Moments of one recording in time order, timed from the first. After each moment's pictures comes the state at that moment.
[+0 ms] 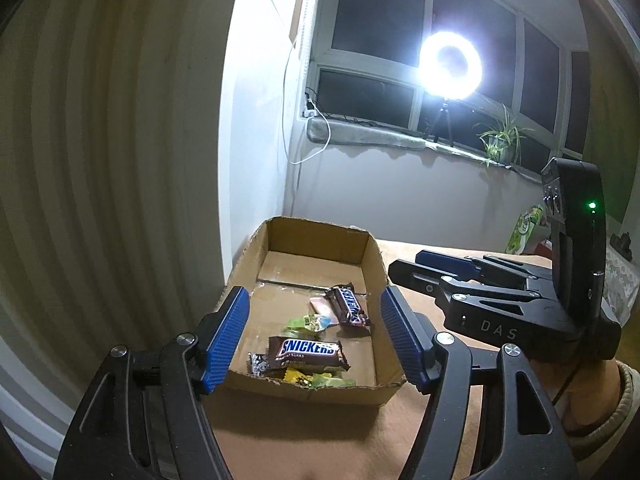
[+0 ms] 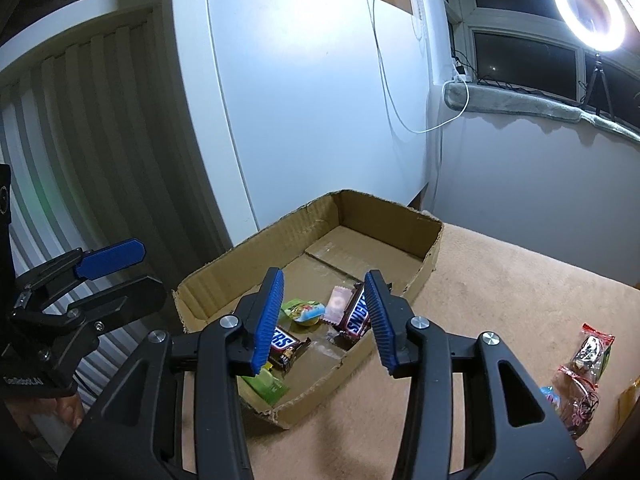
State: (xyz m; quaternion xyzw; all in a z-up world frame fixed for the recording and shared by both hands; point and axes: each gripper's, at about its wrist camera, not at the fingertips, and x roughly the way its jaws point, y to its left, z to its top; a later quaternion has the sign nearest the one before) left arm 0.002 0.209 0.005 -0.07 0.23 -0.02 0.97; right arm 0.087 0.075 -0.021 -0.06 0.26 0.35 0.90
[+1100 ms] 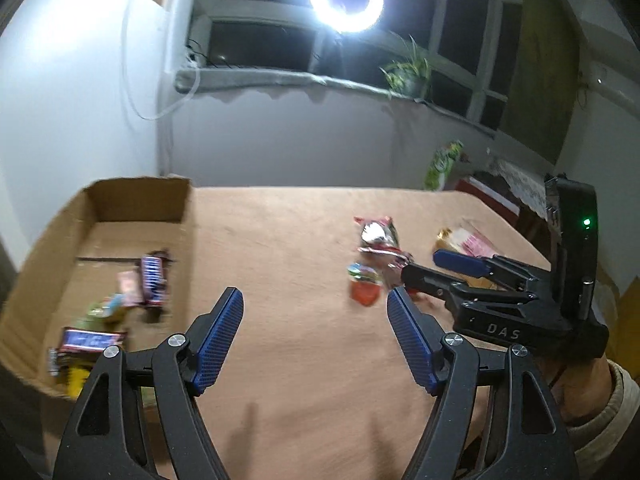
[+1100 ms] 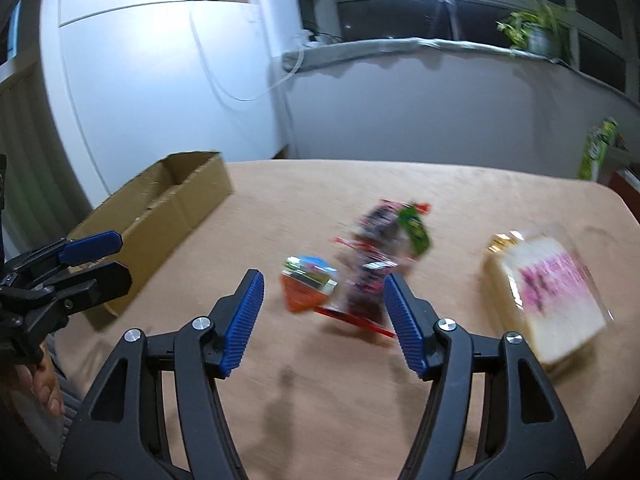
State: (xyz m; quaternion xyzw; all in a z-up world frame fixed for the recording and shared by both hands) left arm 0.049 0.066 -0.028 -0.03 0.31 -0.19 0.93; right arm 0.080 -0.138 -0.070 0.01 0.31 0.17 0.94
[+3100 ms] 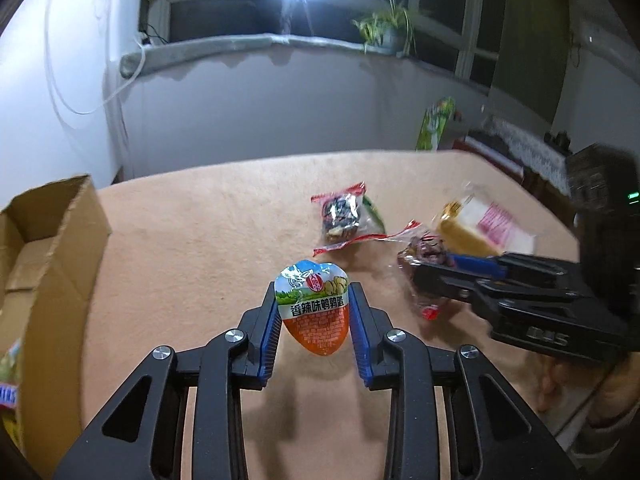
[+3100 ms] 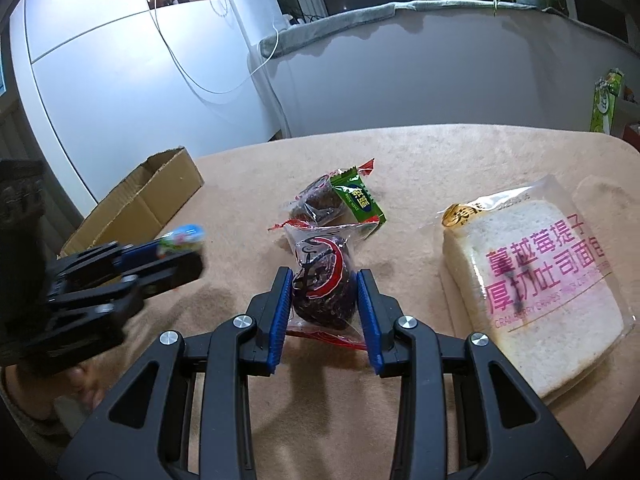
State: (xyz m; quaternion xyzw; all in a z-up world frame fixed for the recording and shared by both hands) left arm 0.096 -0.003 -0.061 0.01 0.34 -0.21 0.92; right arm 0.113 -0.194 -0.095 0.05 0.34 0.19 0.92
